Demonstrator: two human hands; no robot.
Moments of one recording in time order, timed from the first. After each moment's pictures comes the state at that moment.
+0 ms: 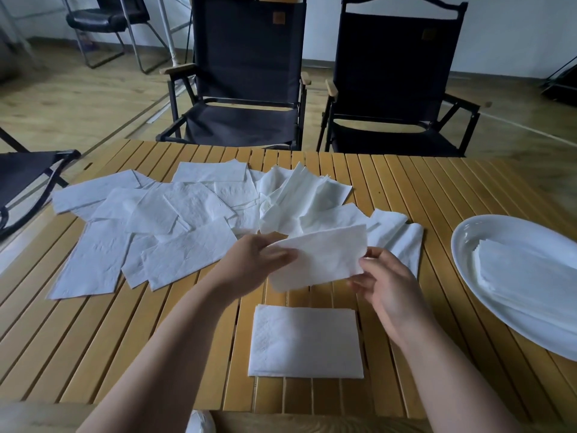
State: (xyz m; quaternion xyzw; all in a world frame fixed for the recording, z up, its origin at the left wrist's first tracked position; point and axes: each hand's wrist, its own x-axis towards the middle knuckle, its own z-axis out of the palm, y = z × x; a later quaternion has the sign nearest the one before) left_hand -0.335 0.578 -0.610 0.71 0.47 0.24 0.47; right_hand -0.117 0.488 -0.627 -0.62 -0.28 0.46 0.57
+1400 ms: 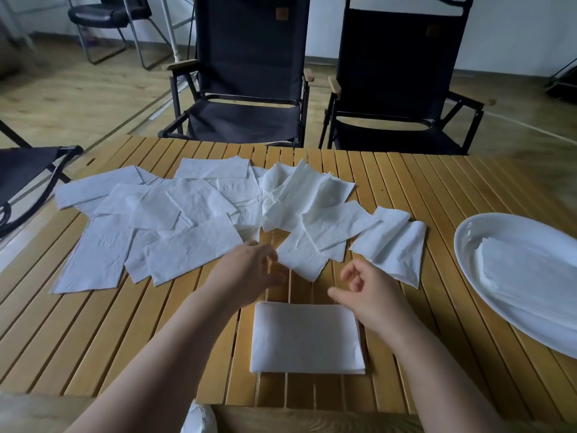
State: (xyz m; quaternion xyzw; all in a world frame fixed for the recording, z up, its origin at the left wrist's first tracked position) left_hand -0.342 0.578 -0.631 0.81 0.54 0.06 0.23; right_hand -0.130 0.483 -0.635 -0.77 -0.53 0.27 0.24
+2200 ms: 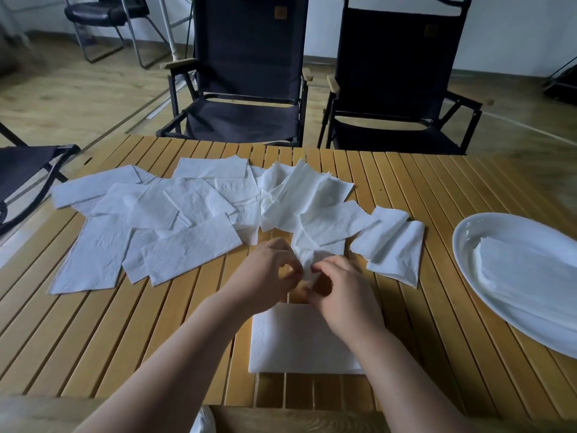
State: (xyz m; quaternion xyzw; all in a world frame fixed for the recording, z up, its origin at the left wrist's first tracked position) left_hand -0.321 0.577 -0.650 0.86 0.40 0.20 0.25; right_hand -0.162 0.497 -0.660 -0.73 -0.62 0.13 0.26
